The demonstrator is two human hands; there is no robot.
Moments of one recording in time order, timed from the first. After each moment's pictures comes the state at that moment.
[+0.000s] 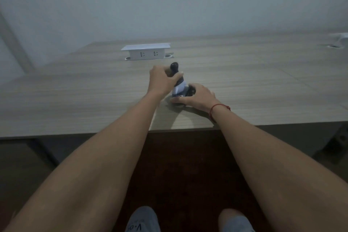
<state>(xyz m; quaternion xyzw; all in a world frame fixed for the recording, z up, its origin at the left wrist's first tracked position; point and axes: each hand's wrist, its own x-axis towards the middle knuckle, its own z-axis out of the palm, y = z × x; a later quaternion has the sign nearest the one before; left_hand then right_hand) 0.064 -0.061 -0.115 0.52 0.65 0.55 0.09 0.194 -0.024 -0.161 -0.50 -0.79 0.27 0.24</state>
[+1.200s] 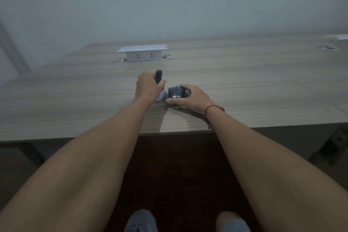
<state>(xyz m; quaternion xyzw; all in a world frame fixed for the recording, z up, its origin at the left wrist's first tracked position) 0.038 -0.058 -0.131 0.49 0.74 0.47 0.00 0.188 -0.016 -0.169 -0.46 -0.78 0.31 0.27</state>
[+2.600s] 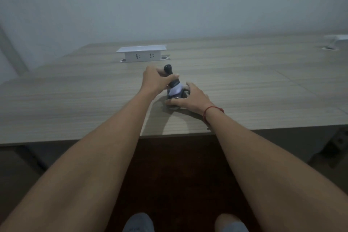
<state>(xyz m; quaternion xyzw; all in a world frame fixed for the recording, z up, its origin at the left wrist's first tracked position) 0.053 -0.044 -0.112 0.48 0.67 0.53 0.19 0.189 -0.019 -0.163 -0.49 -0.77 0.33 0.25</state>
